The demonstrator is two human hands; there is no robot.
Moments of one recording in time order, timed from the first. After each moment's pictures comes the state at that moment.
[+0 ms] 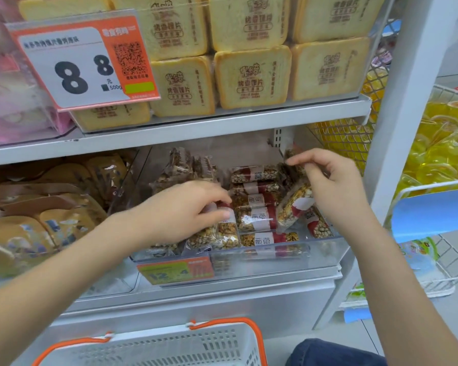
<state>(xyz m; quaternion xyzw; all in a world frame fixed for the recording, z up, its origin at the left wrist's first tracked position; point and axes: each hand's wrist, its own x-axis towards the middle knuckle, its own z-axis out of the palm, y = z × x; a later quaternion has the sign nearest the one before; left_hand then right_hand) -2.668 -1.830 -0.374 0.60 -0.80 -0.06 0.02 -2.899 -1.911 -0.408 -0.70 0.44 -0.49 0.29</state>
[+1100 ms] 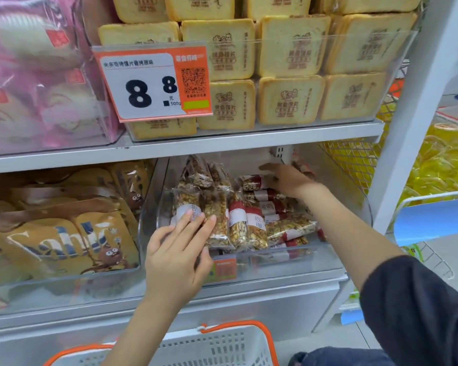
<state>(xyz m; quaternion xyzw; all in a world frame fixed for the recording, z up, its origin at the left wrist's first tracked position) -2.640 -1.769 -0.473 0.61 -0.68 0.27 0.30 -2.825 -1.993 -0.423 -0.84 0.50 -0.10 0.21</state>
